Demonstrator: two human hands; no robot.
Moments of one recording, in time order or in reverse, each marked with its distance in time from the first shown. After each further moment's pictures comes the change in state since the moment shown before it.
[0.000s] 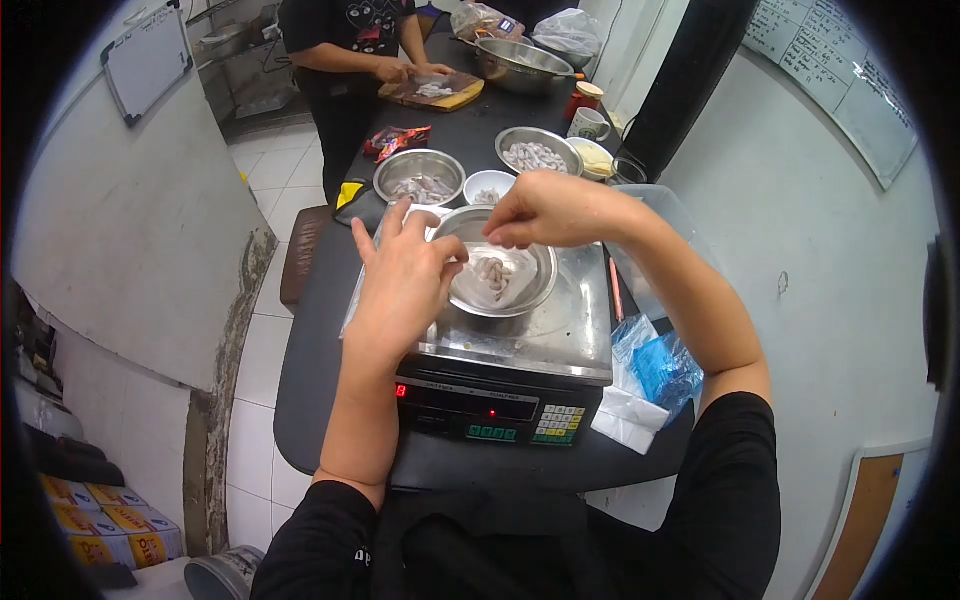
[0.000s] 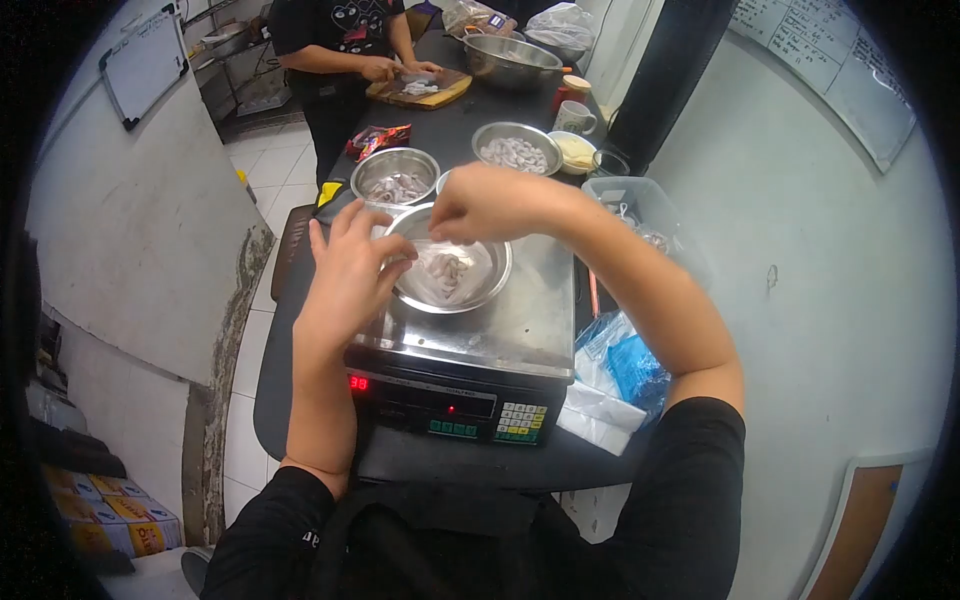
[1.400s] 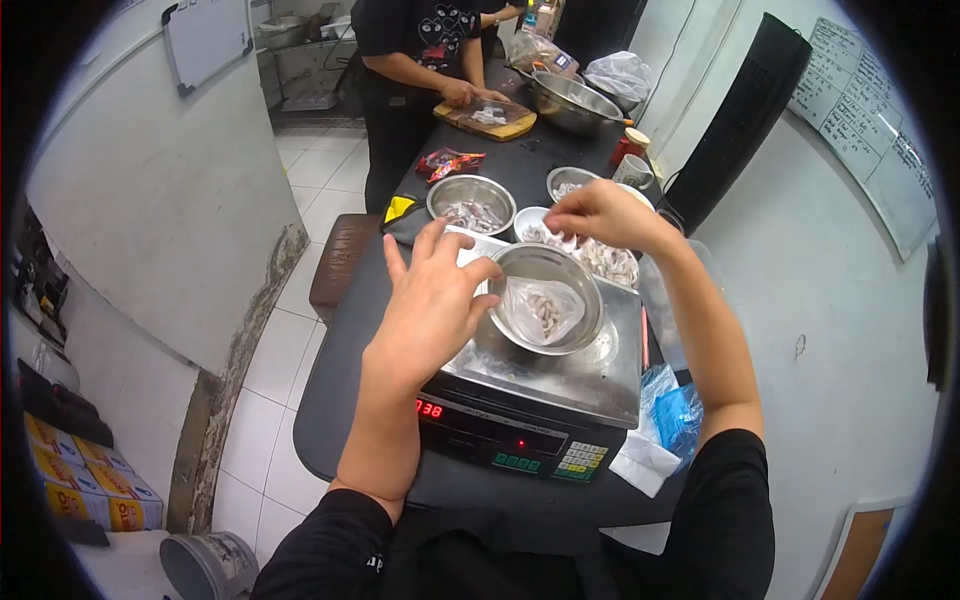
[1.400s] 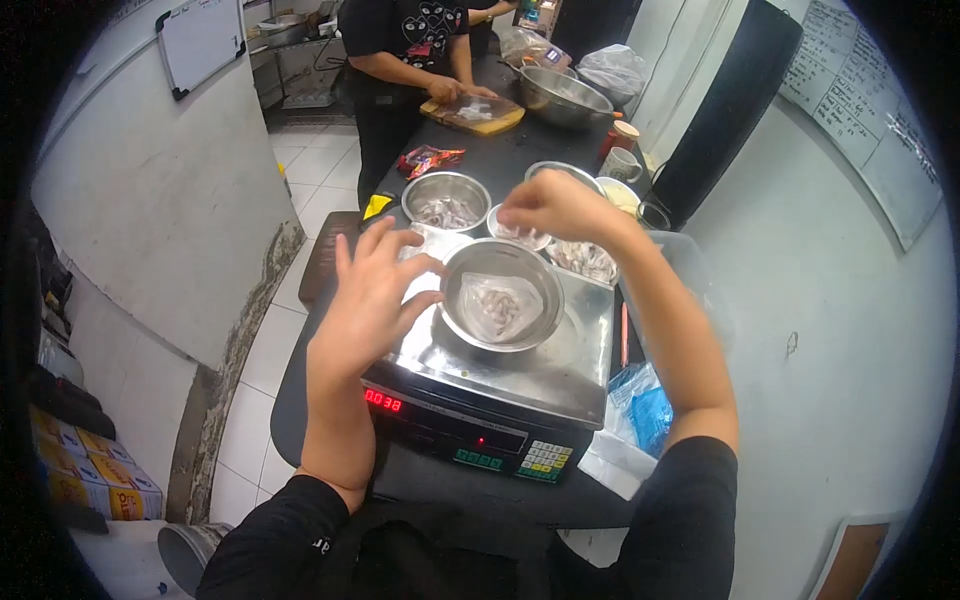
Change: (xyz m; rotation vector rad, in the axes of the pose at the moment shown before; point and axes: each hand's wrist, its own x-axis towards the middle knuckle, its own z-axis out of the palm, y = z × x) left_hand -0.012 -0.020 -0.028 -0.055 0.074 -0.010; right_hand 0.032 0.045 -0.014 0.159 0.265 0.053
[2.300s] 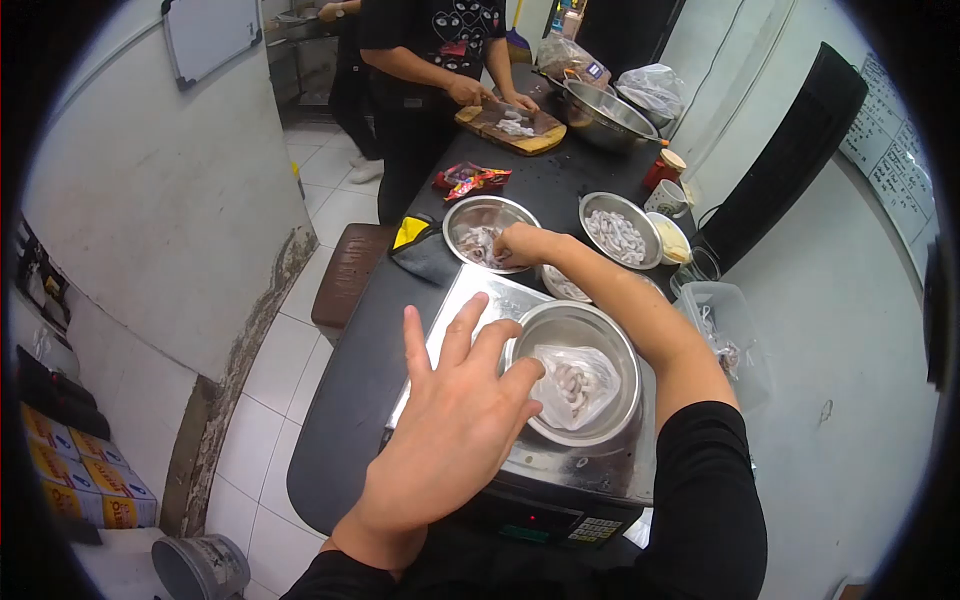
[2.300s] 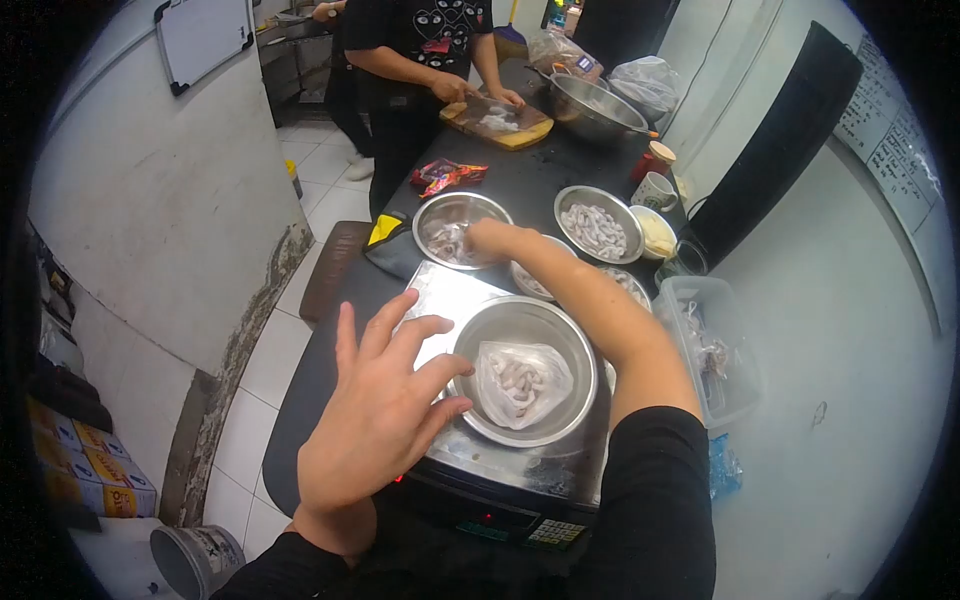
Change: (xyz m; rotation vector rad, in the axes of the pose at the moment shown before) left_hand 0.004 0.011 -0.009 -0.101 -0.109 -0.009; right_hand 0.216 0.159 0.128 -0.472 -0.282 -0.204
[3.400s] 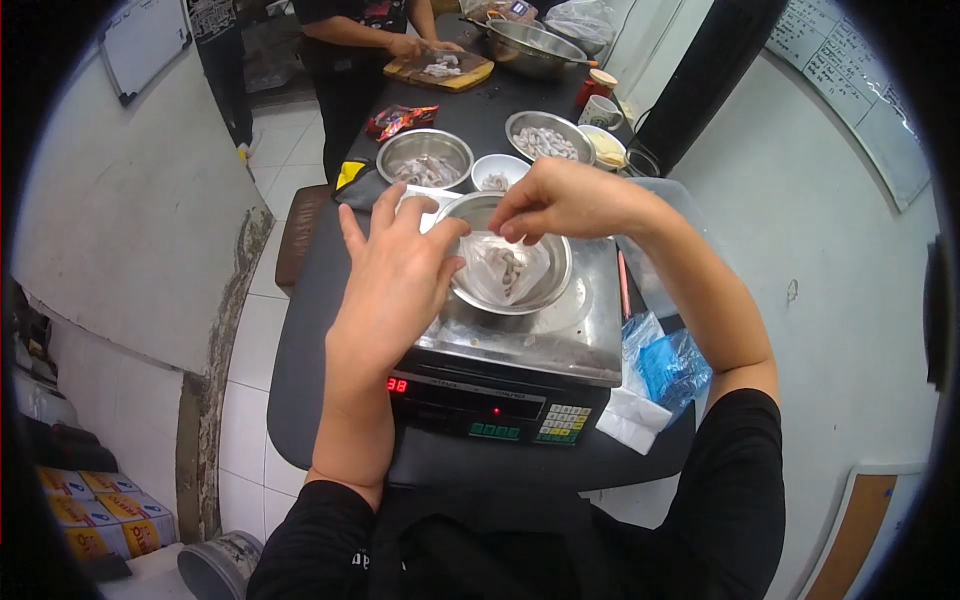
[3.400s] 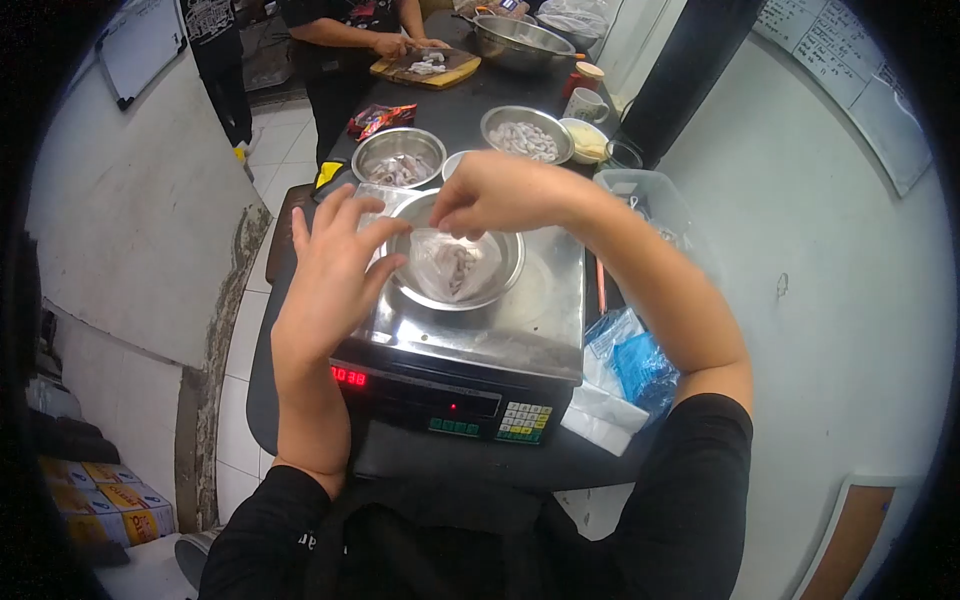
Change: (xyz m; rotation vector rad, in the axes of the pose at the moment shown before) left_hand 0.003 0.001 0.026 0.126 0.133 0.055; right_hand -0.241 -0.181 -0.130 0.592 0.000 0.153
